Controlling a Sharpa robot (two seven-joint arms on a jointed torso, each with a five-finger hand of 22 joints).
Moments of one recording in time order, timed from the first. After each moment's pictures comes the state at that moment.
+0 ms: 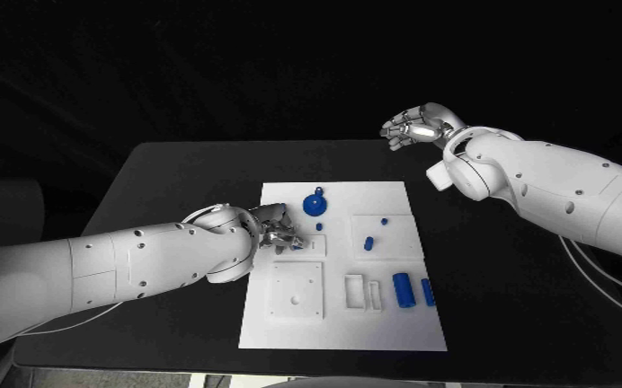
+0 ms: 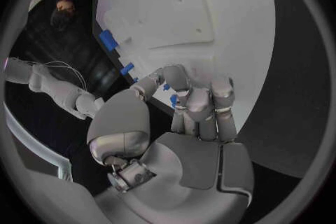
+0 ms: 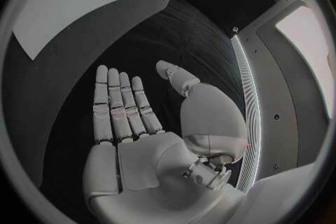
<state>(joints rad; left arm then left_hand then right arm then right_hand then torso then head) 1.16 -0.70 -0.24 1.43 -1.12 -0.26 -0.37 0.82 -0.11 0.67 -0.12 0.10 1.15 -0.01 0.43 0.85 1.43 -0.12 0.84 0.46 1.30 -0.22 1.47 0.70 0.14 1.07 -0.18 1.24 1.24 1.28 -0.61 -0.05 1.06 -0.65 -0.29 0.09 0.99 -0.14 0.58 -0.21 0.36 0.78 0.20 0.30 0.42 0.83 0.18 0.44 0.13 0.86 0.16 0.42 0.45 0.25 0.89 0.23 0.11 0.60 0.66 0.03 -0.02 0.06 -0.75</state>
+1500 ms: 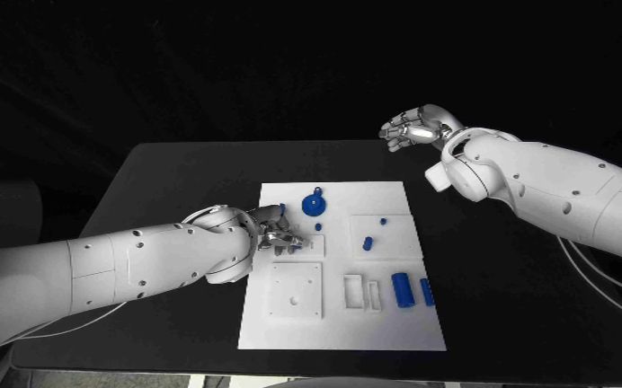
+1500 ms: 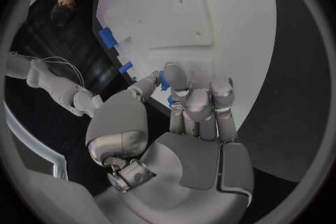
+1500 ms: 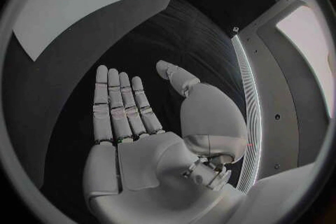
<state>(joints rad) 1.16 -0.70 -0.23 1.42 -1.08 -0.25 -0.38 0.78 -0.16 0.67 -0.05 0.06 1.25 -0.02 0.44 0.85 1.42 -0.12 0.85 0.44 1.30 -0.22 1.48 0.69 0.13 1.07 -0.18 1.24 1.24 1.27 -0.61 -0.05 1.06 -0.65 -0.28 0.09 0.99 -0.14 0.58 -0.20 0.37 0.78 0.20 0.30 0.42 0.83 0.18 0.44 0.13 0.85 0.17 0.42 0.45 0.25 0.89 0.23 0.11 0.60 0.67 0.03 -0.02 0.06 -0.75</state>
